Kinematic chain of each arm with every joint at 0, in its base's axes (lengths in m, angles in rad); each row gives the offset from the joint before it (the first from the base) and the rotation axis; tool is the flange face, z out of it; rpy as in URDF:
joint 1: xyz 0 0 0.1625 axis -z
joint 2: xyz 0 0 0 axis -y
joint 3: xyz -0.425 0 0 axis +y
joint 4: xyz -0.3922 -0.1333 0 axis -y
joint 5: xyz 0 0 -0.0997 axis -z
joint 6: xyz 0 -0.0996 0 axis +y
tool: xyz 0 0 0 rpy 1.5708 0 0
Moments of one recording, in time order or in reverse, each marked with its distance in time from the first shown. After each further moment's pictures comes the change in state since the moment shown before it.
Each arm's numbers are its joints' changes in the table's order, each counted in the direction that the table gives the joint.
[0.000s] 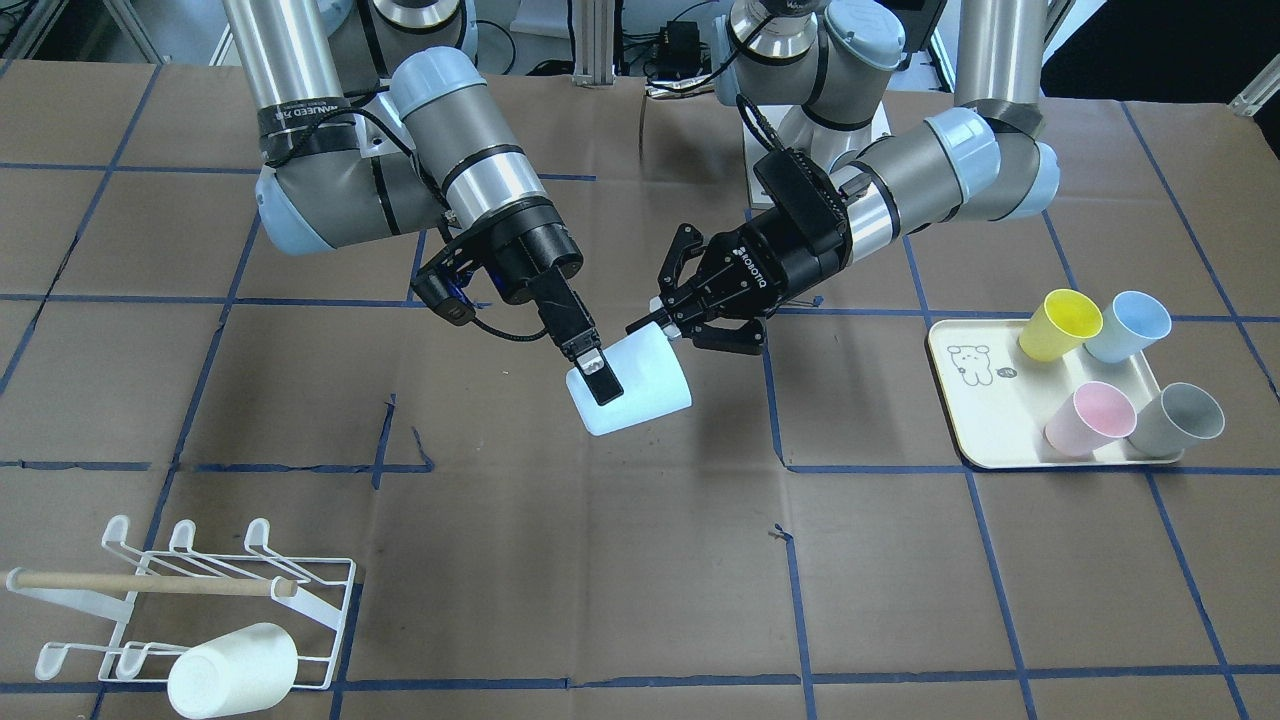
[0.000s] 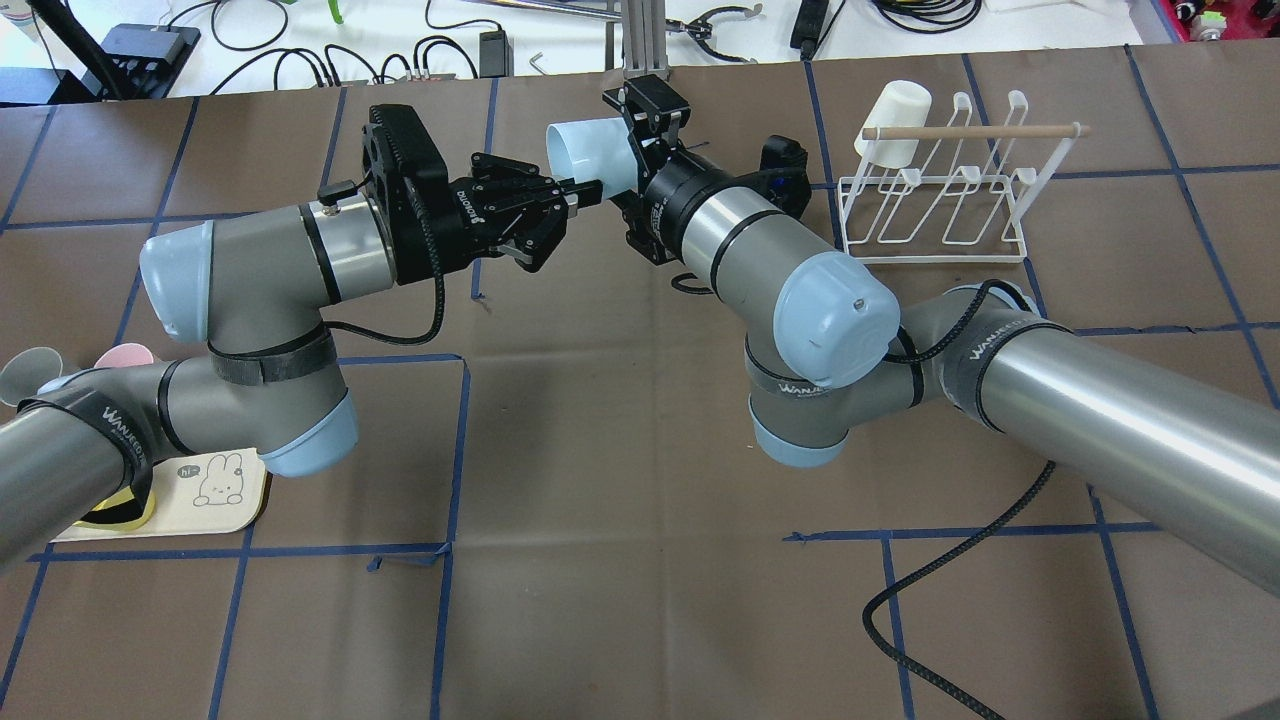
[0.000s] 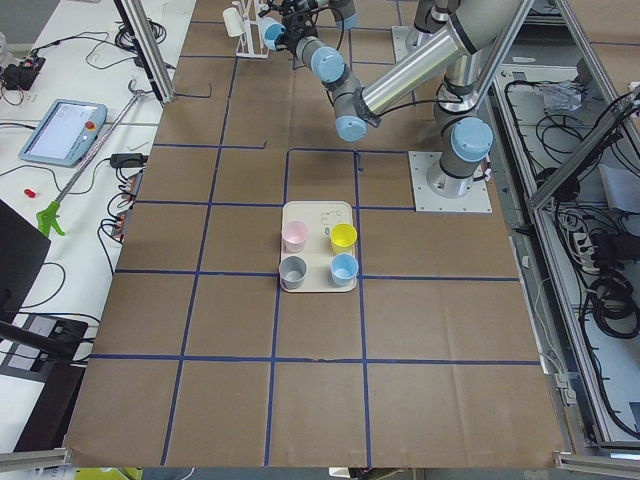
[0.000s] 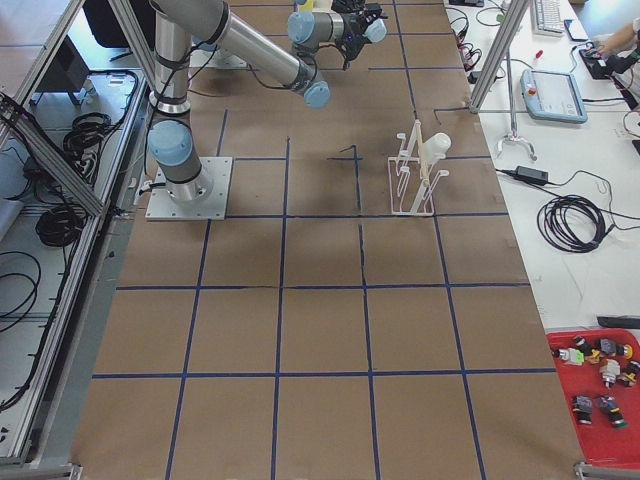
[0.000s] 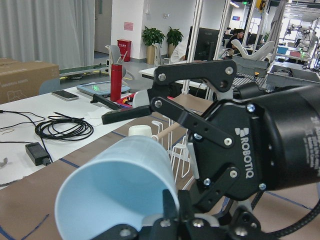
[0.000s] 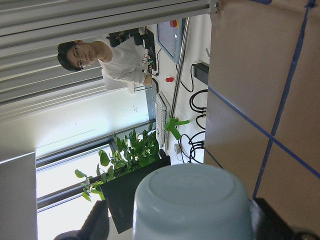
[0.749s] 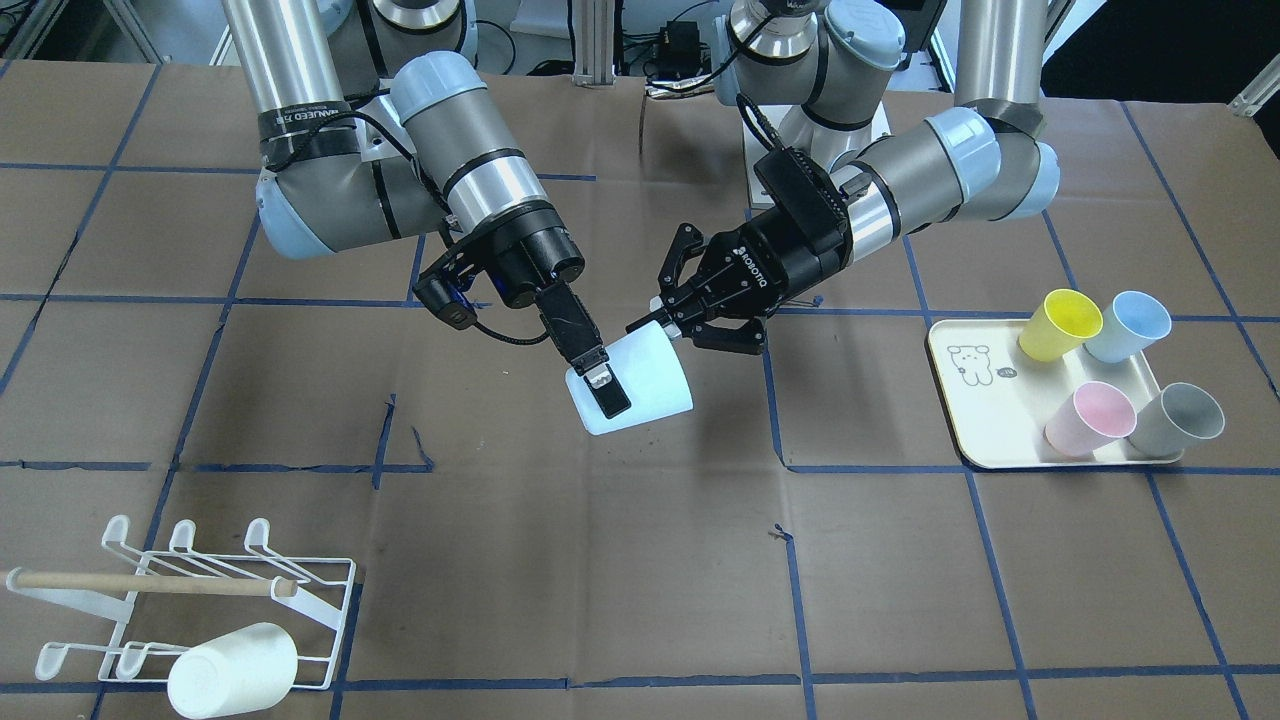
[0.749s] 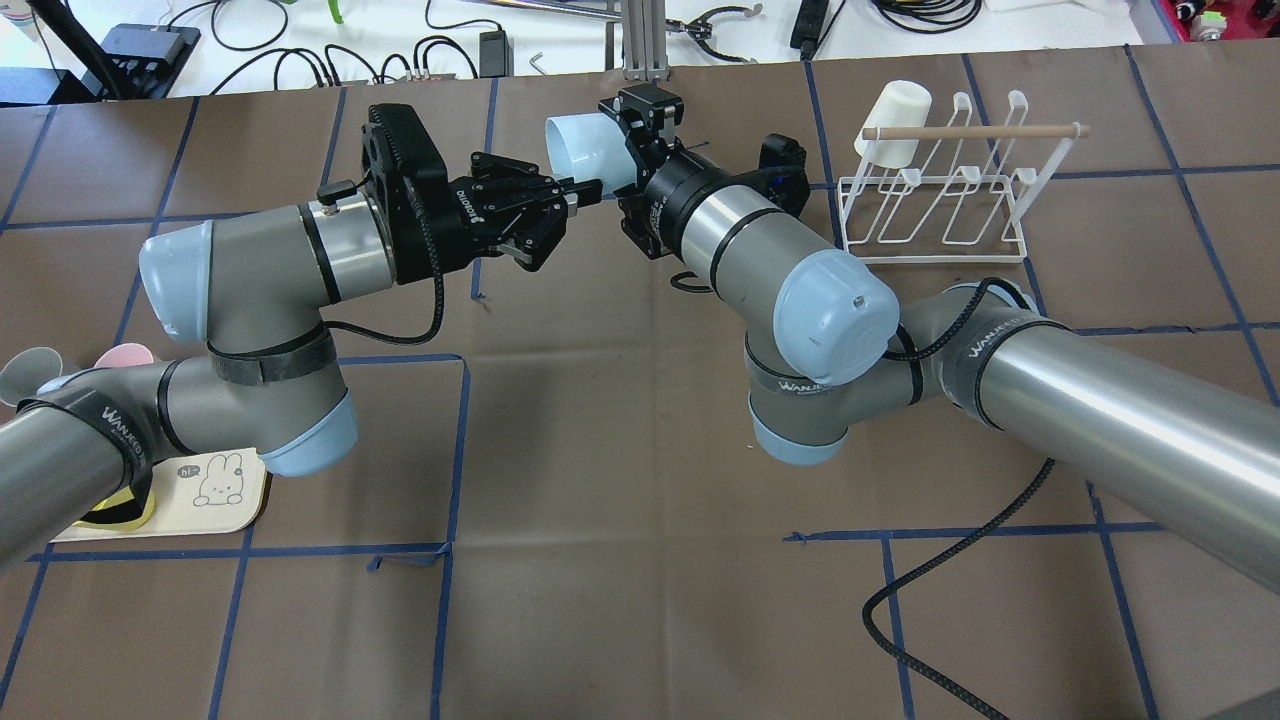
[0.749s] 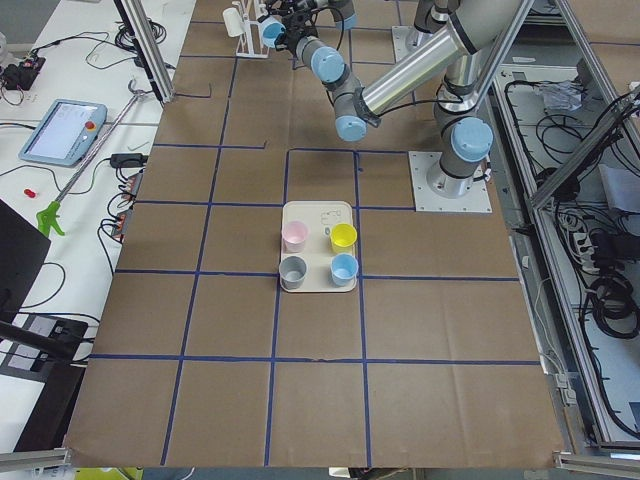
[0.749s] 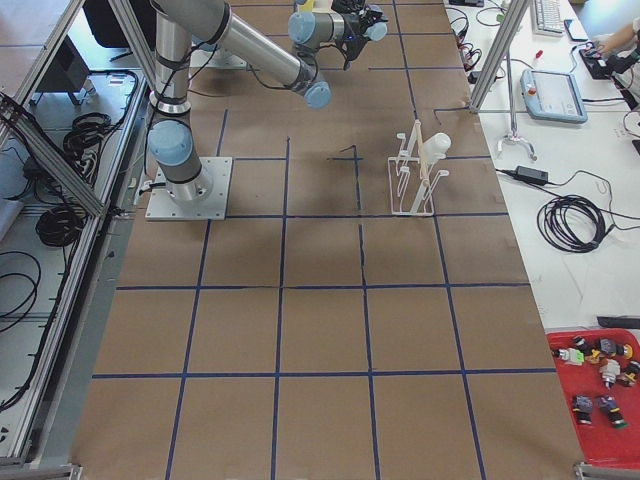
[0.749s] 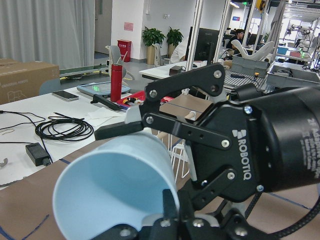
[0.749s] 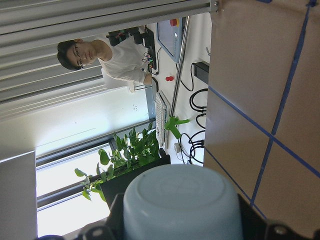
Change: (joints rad) left arm 0.000 -0.001 -0.002 0.000 0.000 0.000; right arm 0.001 0.000 0.003 -0.002 0.006 0.001
